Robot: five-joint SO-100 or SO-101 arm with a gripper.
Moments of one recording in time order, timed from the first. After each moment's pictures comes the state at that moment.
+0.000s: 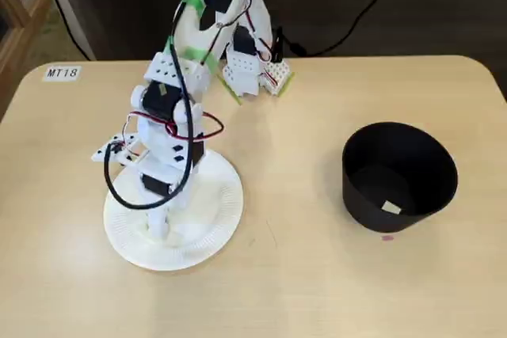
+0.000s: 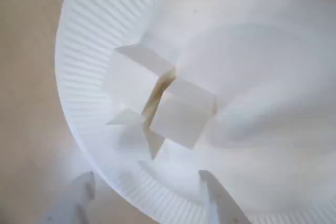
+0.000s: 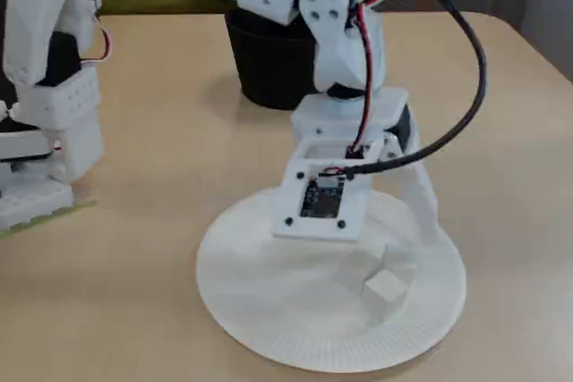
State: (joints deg) arm 22.2 69.5 77.2 65.9 -1.7
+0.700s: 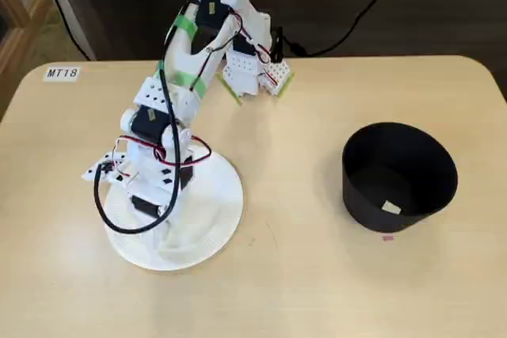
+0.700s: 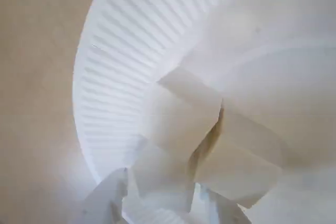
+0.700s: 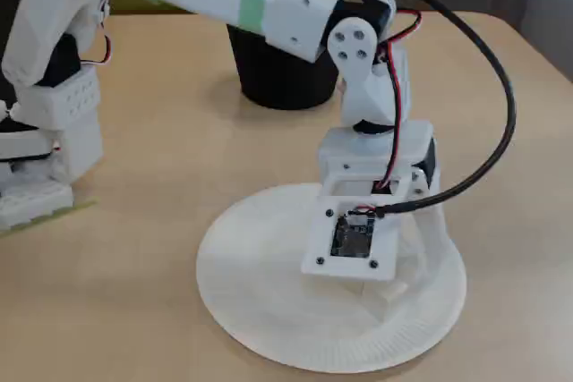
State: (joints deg) arm 23.6 58.3 66.7 63.8 -3.1
